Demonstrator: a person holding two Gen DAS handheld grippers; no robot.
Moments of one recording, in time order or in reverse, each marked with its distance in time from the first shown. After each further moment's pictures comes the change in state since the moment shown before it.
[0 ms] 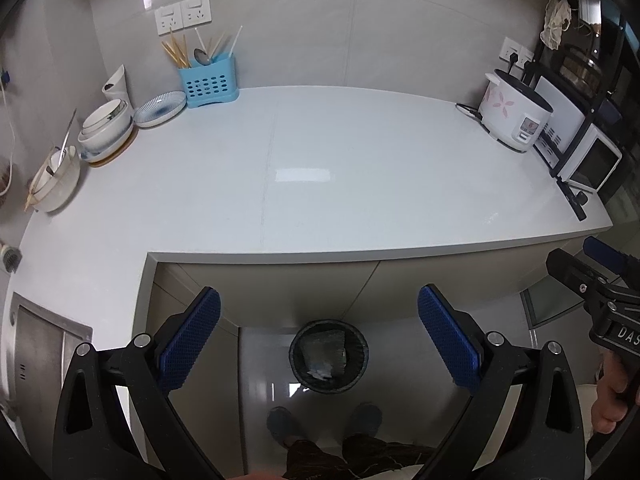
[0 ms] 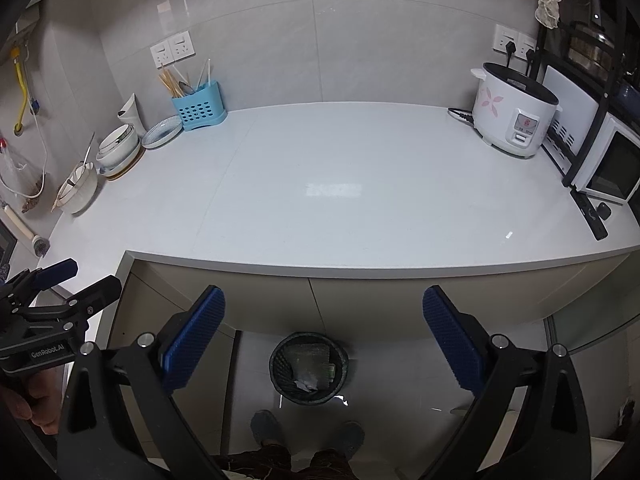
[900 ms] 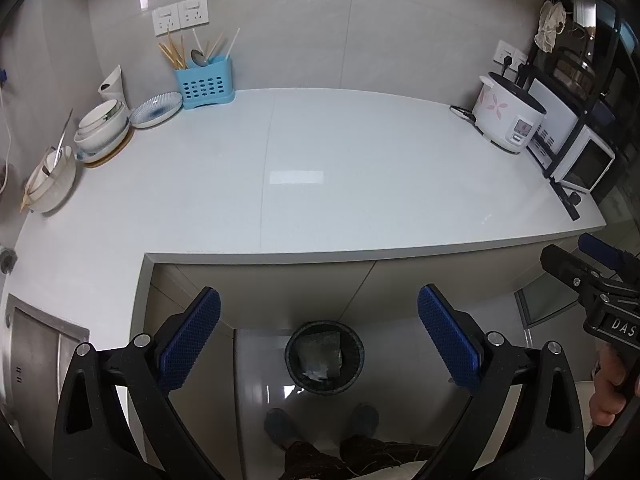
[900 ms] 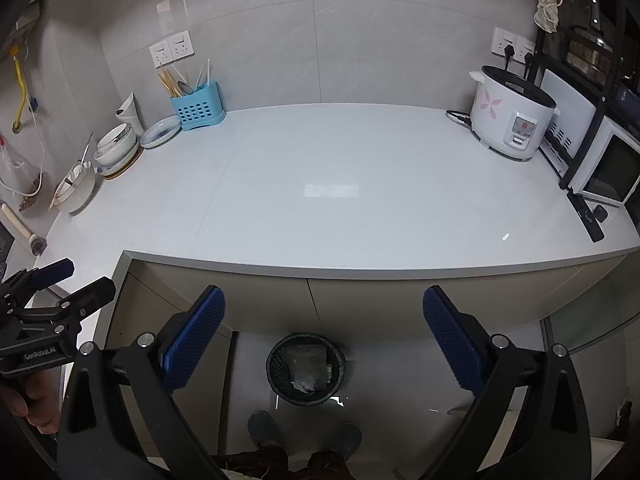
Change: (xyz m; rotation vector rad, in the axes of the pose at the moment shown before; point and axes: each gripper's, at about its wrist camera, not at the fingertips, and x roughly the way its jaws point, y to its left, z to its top) left arm -0.005 0.005 -0.005 0.003 -0.009 -0.031; right arm -0.003 0.002 -0.001 -0.005 -0.007 -0.014
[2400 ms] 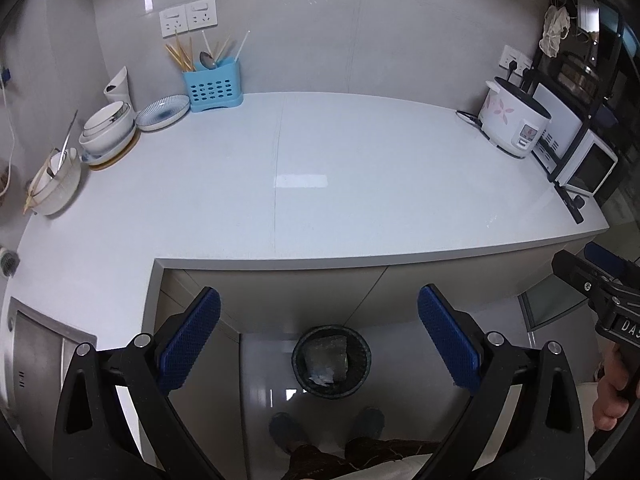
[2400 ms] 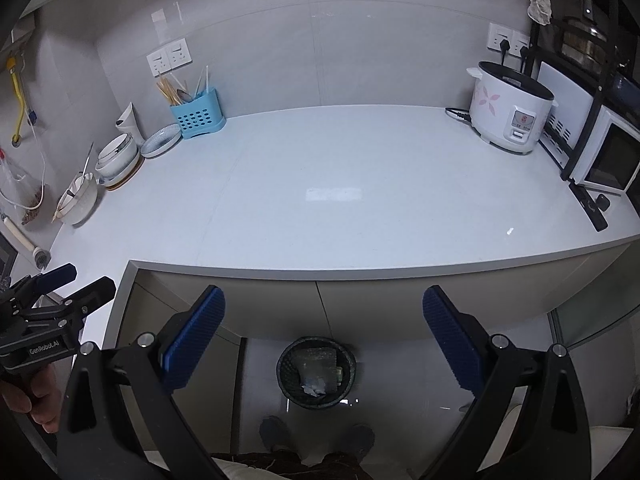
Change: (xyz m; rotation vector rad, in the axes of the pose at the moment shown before) left arm 0.000 0.017 0.004 -0.004 -0.018 0.015; right arm 0.001 0.004 -0.001 0.037 -0.009 0.017
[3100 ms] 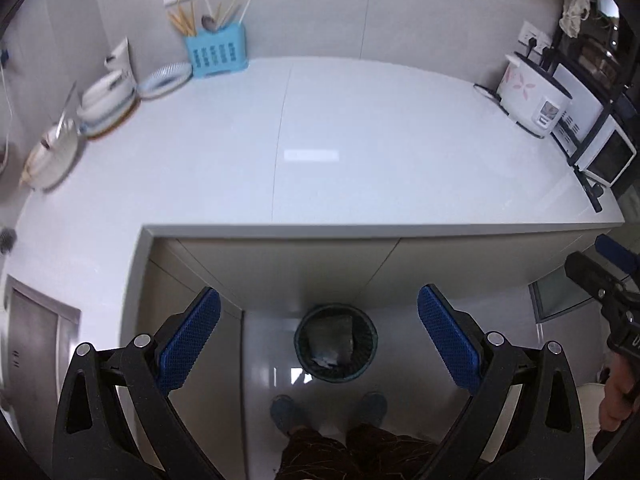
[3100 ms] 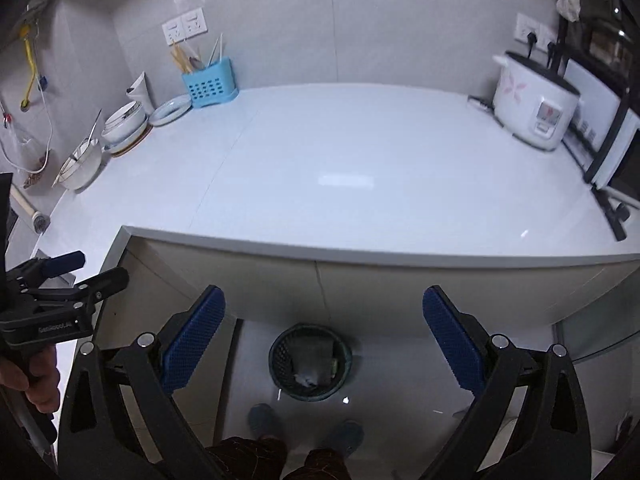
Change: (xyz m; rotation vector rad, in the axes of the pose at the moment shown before) left arm 0.047 -0.009 -0.026 -0.020 0.079 0.048; right arm 0.037 -0.008 -0.017 -0.059 0.023 0.032
